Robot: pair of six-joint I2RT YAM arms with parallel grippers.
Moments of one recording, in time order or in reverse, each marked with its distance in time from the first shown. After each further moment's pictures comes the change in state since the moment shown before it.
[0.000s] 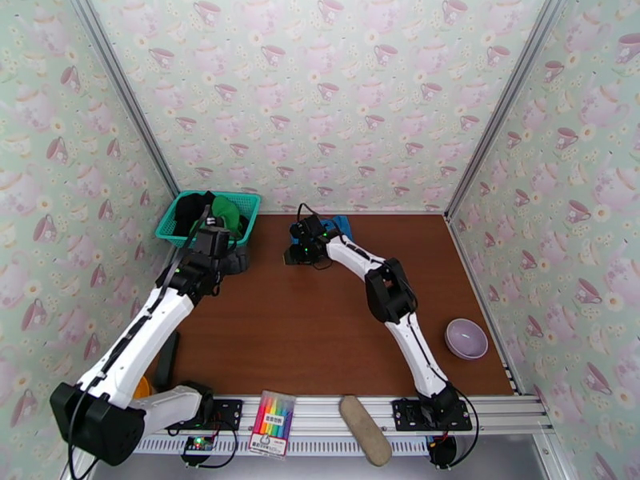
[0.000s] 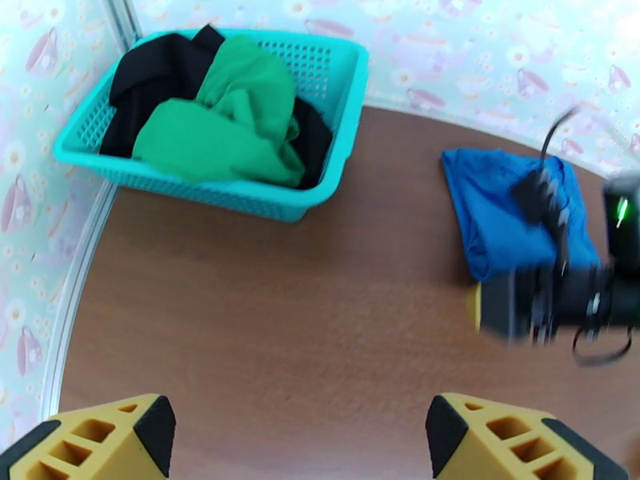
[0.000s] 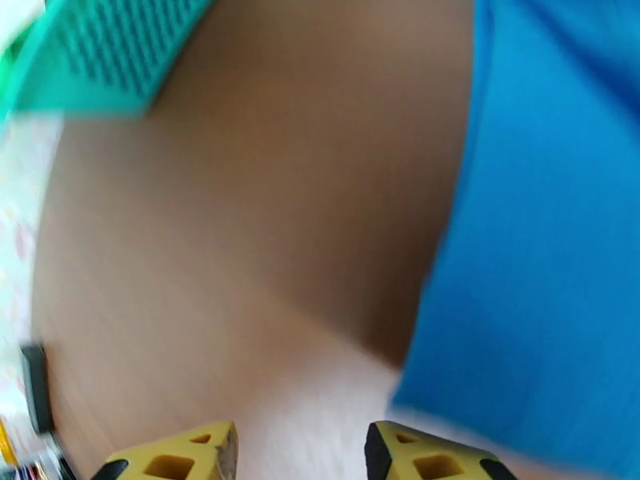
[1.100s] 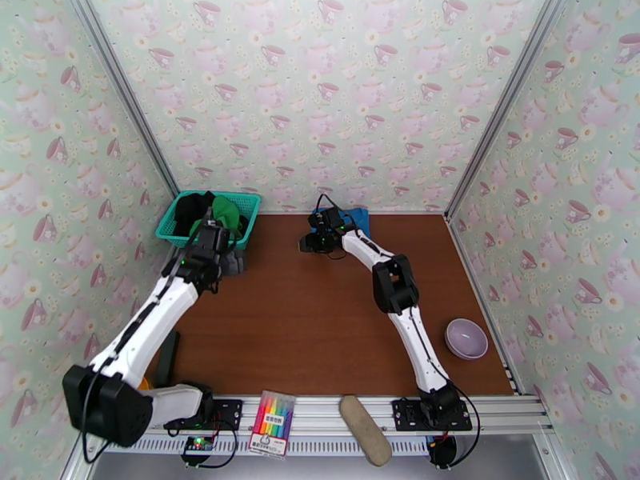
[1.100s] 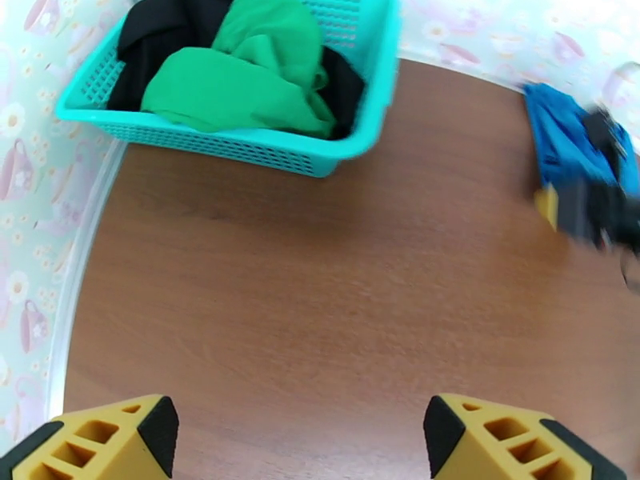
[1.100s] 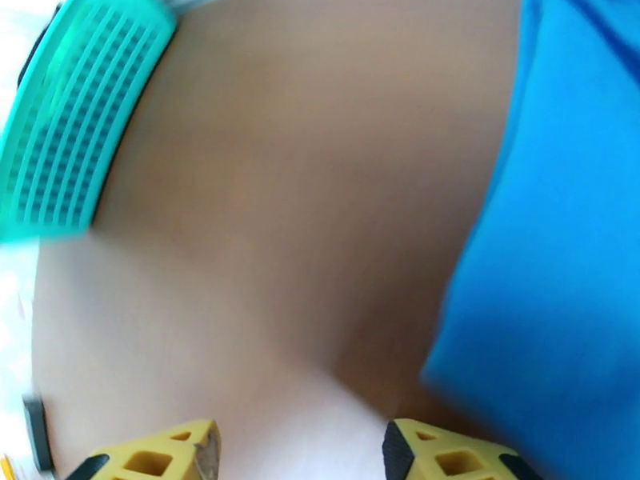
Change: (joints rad) left arm 0.092 0.156 0.112 -0.062 0.011 0.006; right arm -0.129 -0.038 -0.082 0.075 -0.072 -0.111
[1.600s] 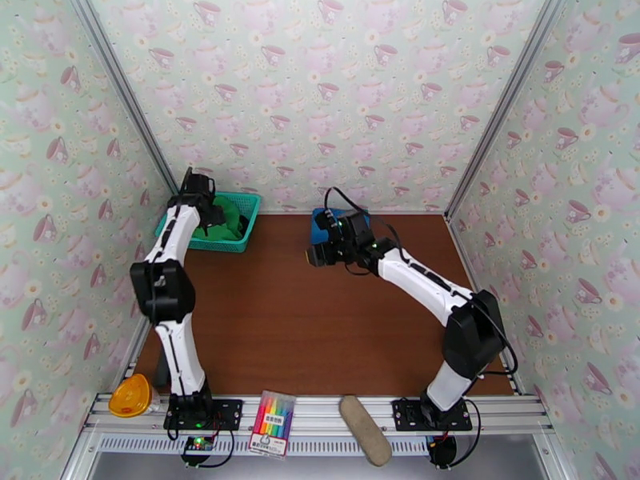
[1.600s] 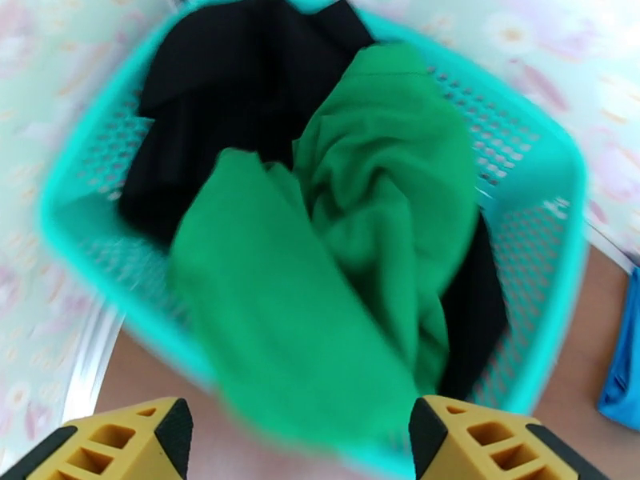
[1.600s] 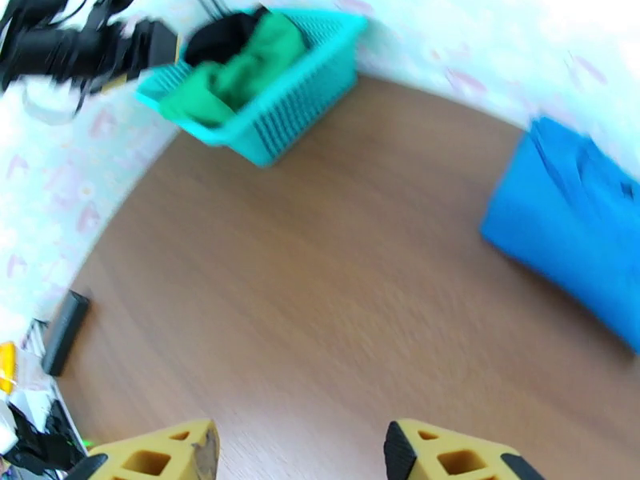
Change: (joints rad) left arm 0.294 0.871 0.897 -0.141 0.143 0.035; right arm 0.096 -0.802 -0.775 0.142 0.171 -0.090
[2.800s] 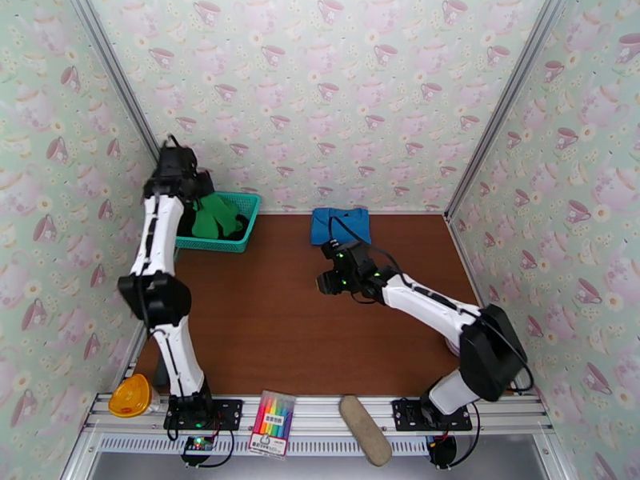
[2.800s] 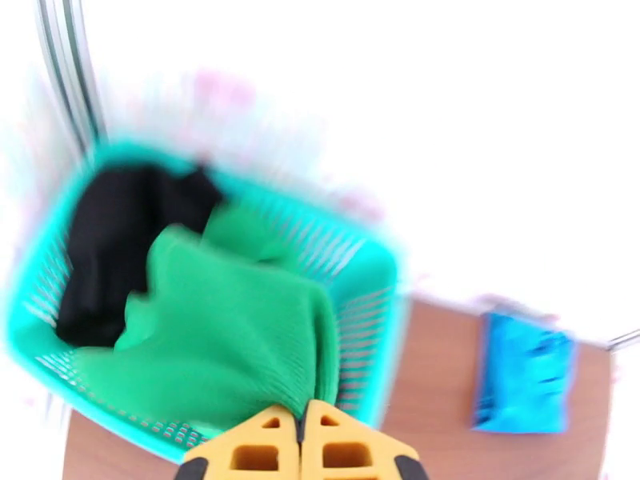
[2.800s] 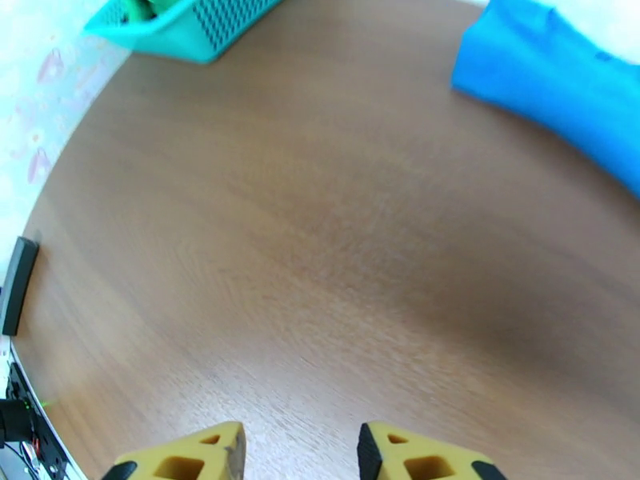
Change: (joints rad) left arm 0.000 -0.230 0.188 0.041 0.281 0.011; right arm 0.072 -0.201 -0.266 0.051 0.159 0.065
